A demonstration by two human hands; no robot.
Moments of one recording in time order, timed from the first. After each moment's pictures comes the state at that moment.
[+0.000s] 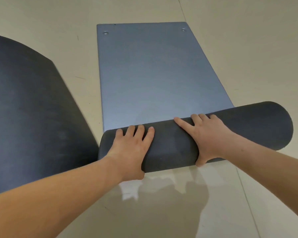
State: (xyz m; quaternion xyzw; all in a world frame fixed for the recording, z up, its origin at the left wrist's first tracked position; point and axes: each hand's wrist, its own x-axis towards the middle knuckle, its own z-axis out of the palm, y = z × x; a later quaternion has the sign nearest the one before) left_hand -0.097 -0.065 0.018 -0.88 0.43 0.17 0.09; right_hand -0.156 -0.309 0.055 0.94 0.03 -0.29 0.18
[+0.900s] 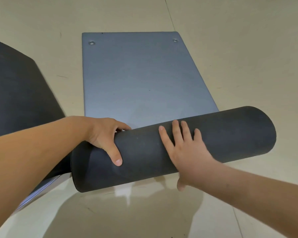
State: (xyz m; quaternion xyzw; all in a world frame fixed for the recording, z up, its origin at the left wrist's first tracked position) left_hand -0.014 -0.066 0.042 -0.78 0.32 0.53 -0.07; right_hand -0.209 -0.258 0.074 0.93 -0.02 -0.33 0.17
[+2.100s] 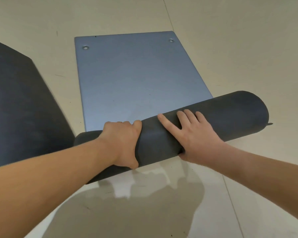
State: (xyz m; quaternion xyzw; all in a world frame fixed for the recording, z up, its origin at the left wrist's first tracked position) left_hand -0.086 -0.106 0.055 -0.87 0.42 0.24 0.12; right_hand -0.199 -0.307 0.060 0.97 0.03 -0.15 0.19
